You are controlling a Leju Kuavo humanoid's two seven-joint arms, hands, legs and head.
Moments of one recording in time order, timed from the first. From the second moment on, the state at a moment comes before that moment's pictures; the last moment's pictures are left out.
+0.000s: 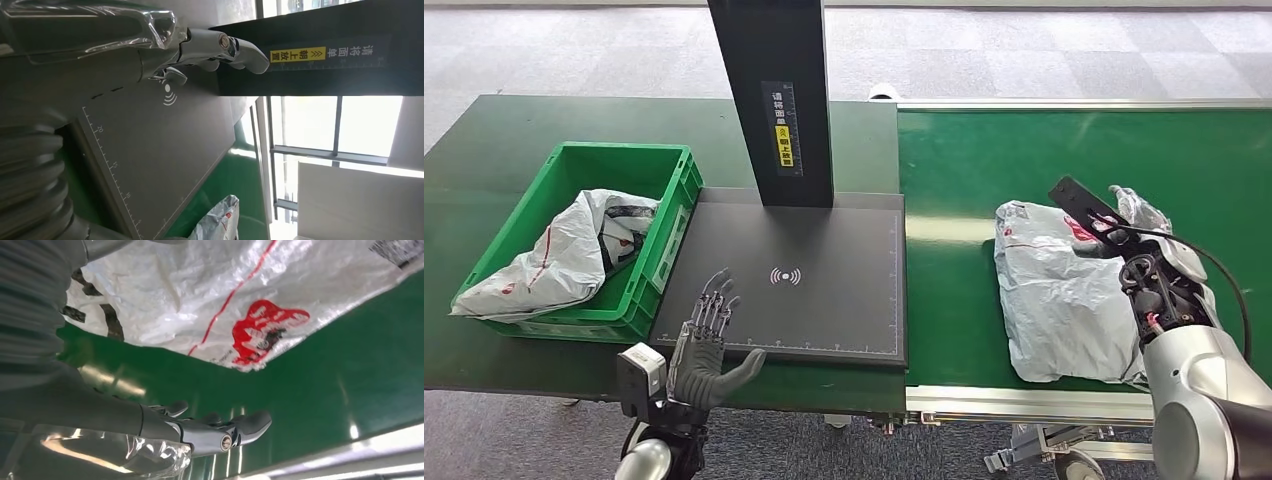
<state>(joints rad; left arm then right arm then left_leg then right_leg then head) -0.01 -0.10 -0.24 -1.41 0.04 -0.05 -0.49 -0.96 -0.29 0.04 -0.31 1.08 0.16 0.14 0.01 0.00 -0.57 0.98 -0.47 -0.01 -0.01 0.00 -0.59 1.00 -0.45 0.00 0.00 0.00</state>
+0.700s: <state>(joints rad) -0.13 -0.14 -0.31 -1.24 0.04 -0.05 -0.45 -0.86 -0.35 0.10 -0.26 1.11 0.67 -0.01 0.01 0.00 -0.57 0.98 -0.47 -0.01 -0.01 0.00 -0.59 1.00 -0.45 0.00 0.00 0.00</state>
